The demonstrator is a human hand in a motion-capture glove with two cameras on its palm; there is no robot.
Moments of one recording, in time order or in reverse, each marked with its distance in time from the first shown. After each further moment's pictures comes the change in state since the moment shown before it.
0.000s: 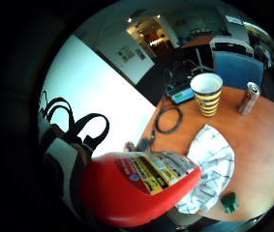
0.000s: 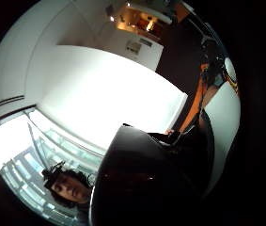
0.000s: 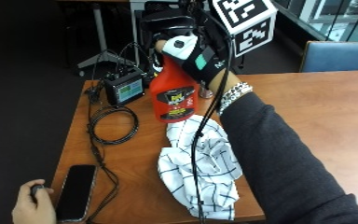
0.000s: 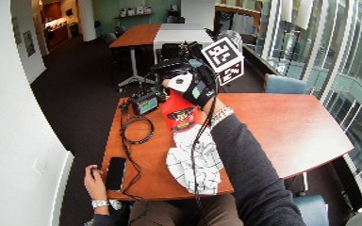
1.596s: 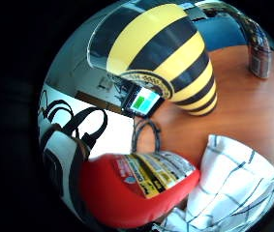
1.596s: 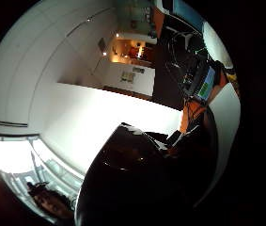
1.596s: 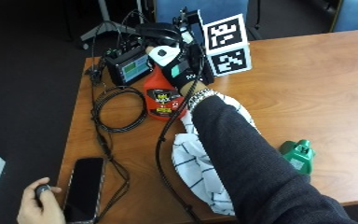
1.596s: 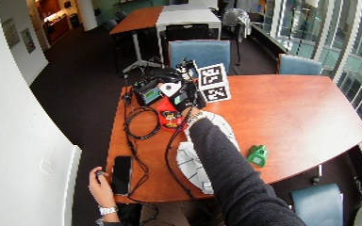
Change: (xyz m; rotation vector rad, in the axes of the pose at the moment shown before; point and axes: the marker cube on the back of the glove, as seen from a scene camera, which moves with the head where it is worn) arm 0.063 -0.022 0.043 0.284 0.082 0.123
